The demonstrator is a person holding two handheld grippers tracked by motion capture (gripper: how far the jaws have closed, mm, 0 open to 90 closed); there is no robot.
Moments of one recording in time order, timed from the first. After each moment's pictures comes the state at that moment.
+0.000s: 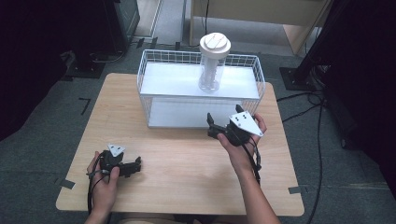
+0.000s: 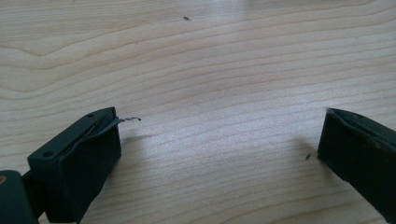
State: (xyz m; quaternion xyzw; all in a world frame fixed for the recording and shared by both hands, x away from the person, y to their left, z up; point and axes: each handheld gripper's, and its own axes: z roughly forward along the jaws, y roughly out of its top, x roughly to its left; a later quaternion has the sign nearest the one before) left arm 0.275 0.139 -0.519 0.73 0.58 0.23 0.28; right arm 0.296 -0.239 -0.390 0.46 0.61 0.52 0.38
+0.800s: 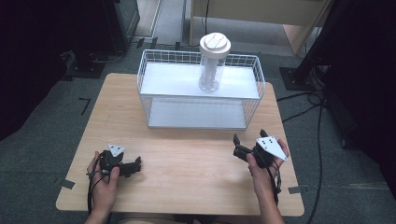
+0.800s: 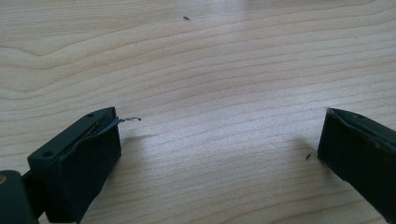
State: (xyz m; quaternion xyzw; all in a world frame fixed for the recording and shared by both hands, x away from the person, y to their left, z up) left arm 0.275 0.139 -0.519 0.73 0.58 0.23 0.28; right arm 0.257 -0.316 -0.454 0.53 0.59 0.48 0.38
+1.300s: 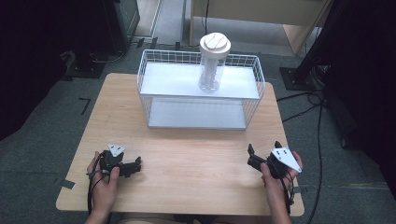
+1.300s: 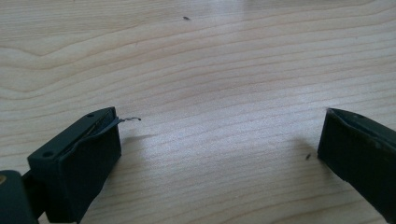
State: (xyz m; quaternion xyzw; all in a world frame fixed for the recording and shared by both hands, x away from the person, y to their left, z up) left arm 0.275 0.139 -0.519 0.73 0.58 0.23 0.28; right arm 0.231 -0.358 -0.476 0.56 0.58 0.44 0.39
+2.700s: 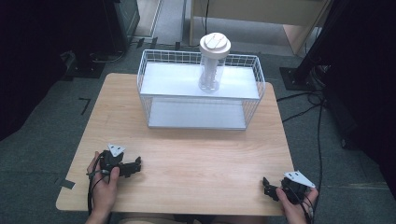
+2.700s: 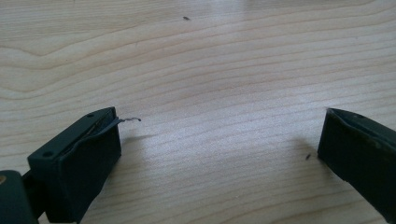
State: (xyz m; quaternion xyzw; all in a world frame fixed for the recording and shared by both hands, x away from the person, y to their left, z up) left arm 0.275 0.139 -0.519 0.73 0.58 0.23 0.28; right arm 0.174 -0.416 -0.531 0.63 0.66 0.30 0.27
